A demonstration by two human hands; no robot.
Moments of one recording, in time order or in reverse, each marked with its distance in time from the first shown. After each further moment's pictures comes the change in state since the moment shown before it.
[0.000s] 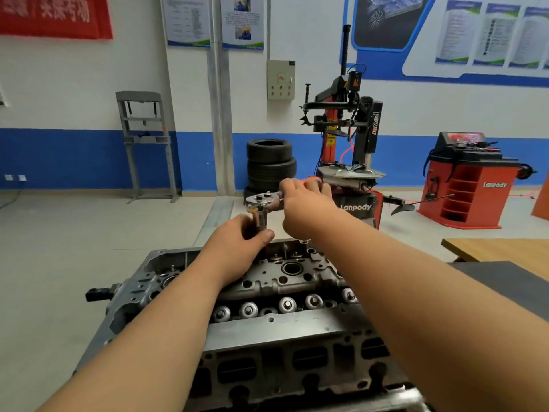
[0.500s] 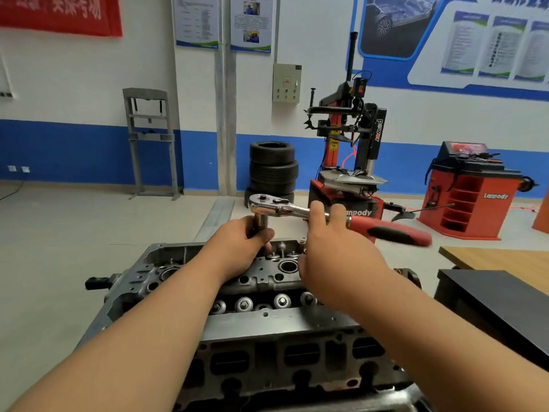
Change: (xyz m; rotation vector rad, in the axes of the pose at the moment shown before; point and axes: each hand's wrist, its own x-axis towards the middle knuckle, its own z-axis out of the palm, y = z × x) left_hand -0.002 0.002 0.003 0.014 -0.074 -0.005; right_hand -0.113 -0.014 -0.017 -0.026 0.018 0.151
